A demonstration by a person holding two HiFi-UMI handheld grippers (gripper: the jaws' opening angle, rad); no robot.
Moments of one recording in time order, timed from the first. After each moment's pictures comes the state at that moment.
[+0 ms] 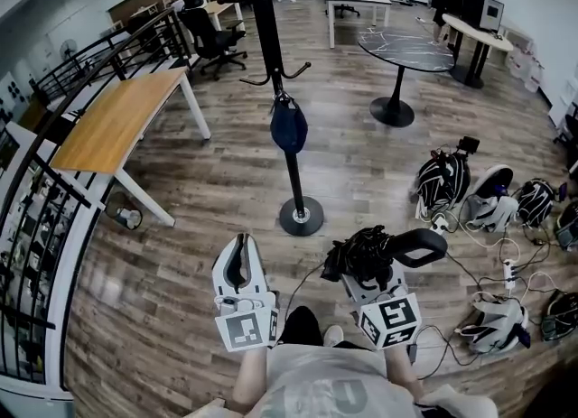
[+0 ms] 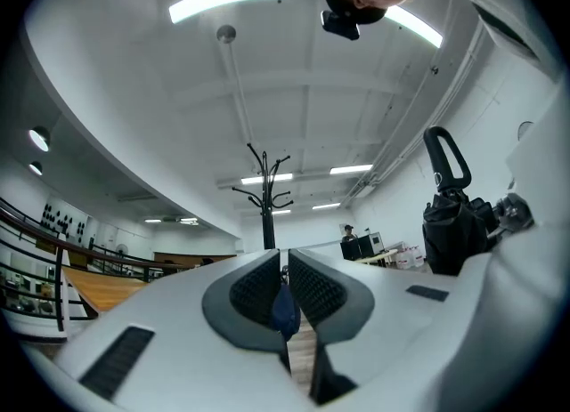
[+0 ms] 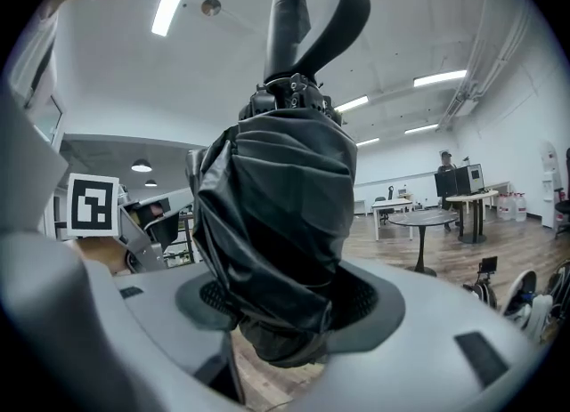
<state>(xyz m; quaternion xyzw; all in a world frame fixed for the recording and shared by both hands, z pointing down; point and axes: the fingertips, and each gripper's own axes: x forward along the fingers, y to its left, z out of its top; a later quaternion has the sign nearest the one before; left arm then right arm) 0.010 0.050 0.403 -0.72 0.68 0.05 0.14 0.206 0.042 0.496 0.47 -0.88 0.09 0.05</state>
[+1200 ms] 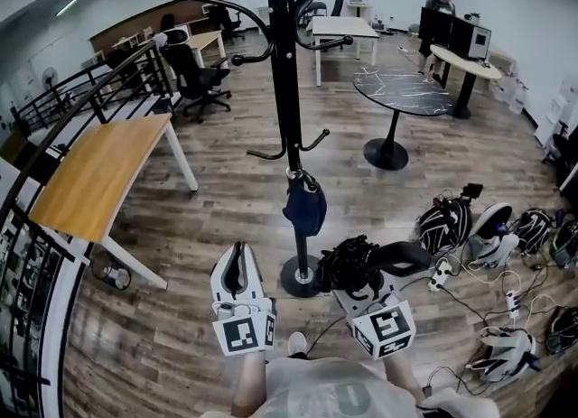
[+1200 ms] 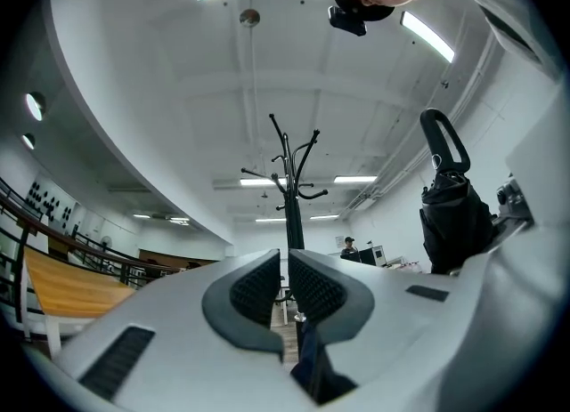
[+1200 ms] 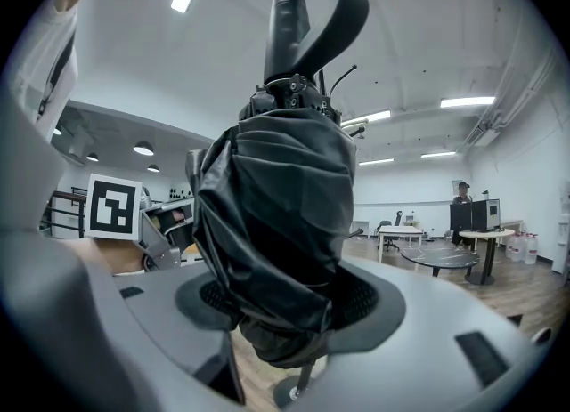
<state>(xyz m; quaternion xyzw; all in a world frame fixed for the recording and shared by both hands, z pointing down) -0.109 -0.204 0.376 -0.74 0.65 0.10 0.13 0.072 -0.189 0.437 0.47 -0.88 0.01 0.06</state>
